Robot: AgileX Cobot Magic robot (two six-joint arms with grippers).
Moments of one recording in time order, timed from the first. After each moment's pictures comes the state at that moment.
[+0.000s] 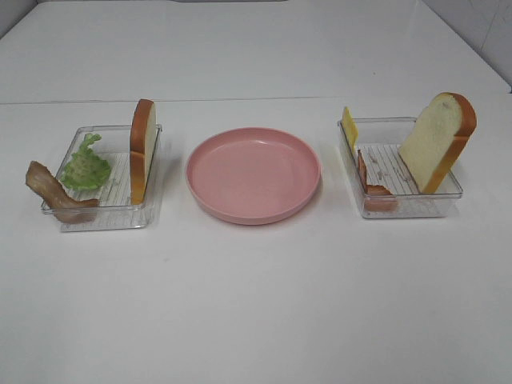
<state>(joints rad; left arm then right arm) -0.04 -0.01 -0.50 -0.06 1.05 0.07 -0.03 -0.01 -0.51 0.17 1.08 -0.24</state>
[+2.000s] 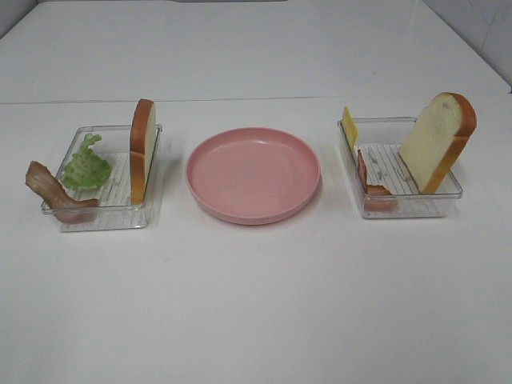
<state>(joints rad) -0.04 -0.01 -0.50 -0.06 1.05 0.07 -0.03 -0.01 -0.51 0.17 1.08 -0.24</state>
